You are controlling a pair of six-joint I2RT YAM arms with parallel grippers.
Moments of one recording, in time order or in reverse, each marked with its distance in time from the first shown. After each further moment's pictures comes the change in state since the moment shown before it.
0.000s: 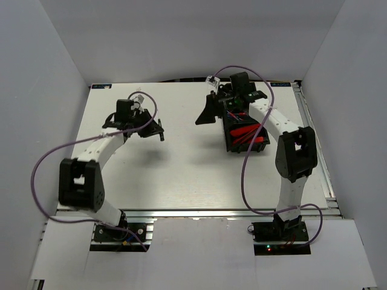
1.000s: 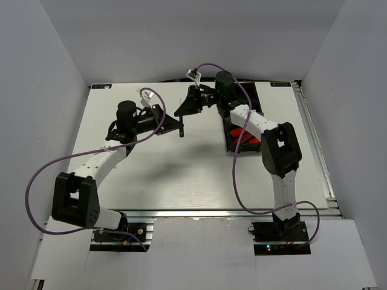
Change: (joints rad) left arm -0.099 -0.222 -0.210 0.598 0.455 -0.371; right arm 0.130 0.137 -0.012 0.925 -0.178 0.947
